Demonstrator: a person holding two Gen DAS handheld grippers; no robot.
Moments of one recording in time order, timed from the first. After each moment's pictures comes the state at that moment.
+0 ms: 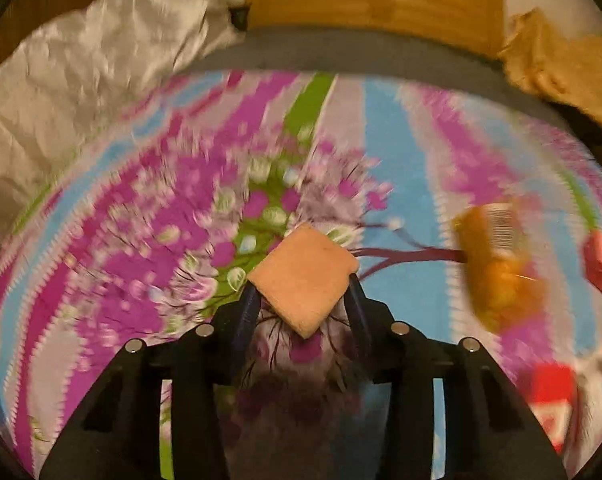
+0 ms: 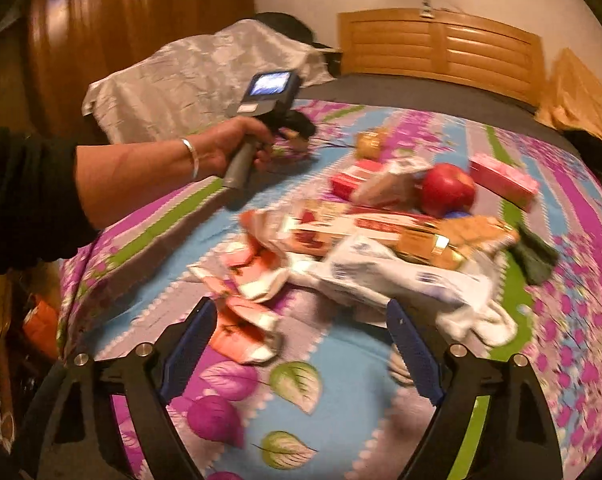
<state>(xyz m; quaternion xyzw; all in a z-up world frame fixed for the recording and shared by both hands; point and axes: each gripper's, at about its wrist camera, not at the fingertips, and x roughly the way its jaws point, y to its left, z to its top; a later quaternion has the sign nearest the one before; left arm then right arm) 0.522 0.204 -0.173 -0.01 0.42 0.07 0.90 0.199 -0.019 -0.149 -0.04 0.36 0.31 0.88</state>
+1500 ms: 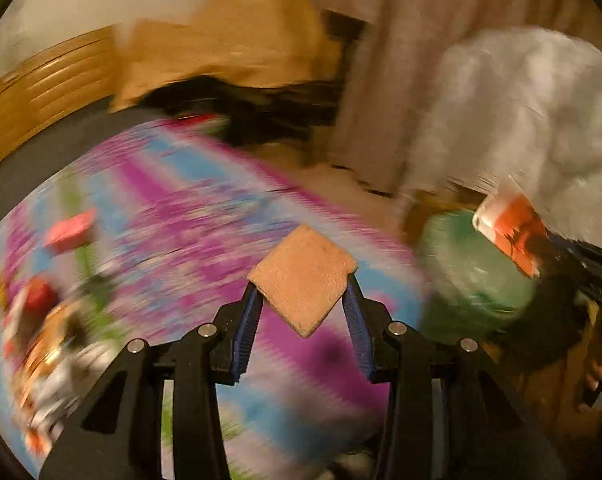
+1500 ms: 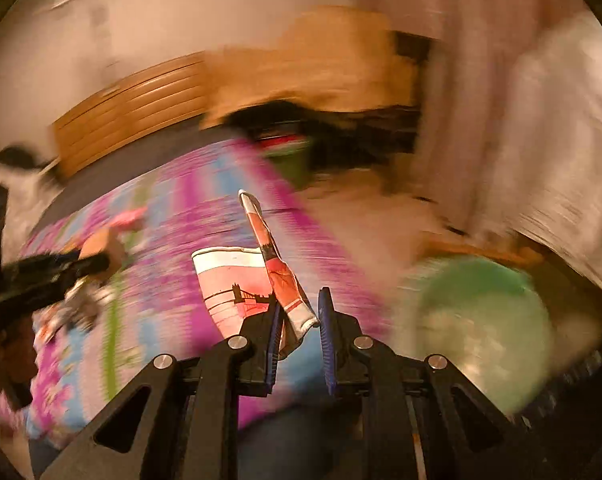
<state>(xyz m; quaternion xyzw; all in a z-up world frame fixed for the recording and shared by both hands) 0.116 -0.291 -0.040 0.14 0.35 -0.46 0.80 -0.121 -0.454 -0.005 0.16 0.33 -0.27 0.89</state>
